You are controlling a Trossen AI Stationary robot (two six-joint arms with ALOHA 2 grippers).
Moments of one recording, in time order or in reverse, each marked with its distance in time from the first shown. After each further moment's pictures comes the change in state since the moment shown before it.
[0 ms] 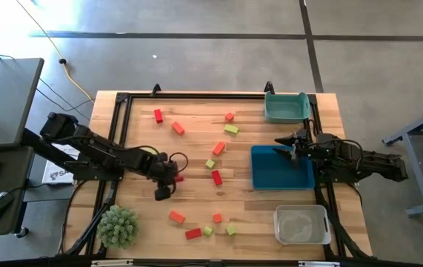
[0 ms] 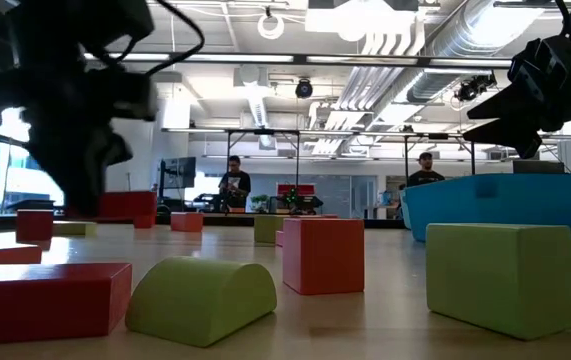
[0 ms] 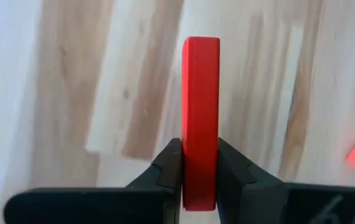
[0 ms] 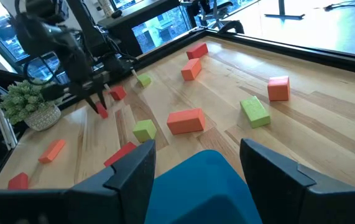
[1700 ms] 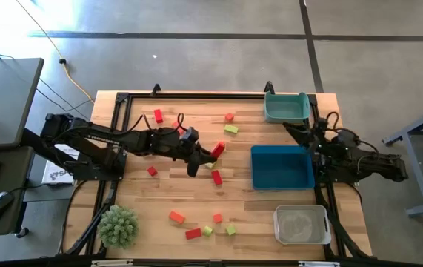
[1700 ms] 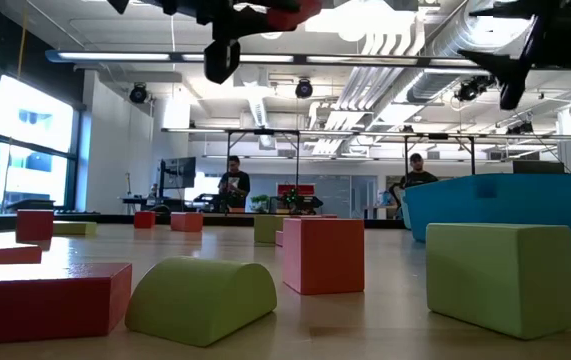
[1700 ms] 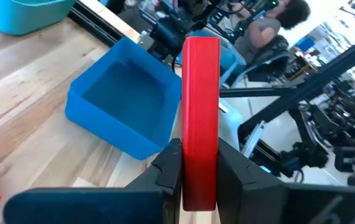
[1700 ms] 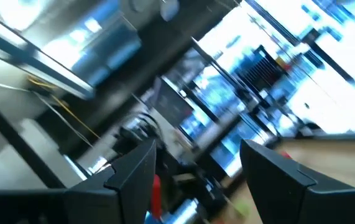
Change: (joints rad) left arm 0.206 -0.003 0.246 0.636 0.096 -0.220; right arm 0.000 0.000 -0.002 0.589 0.077 0.349
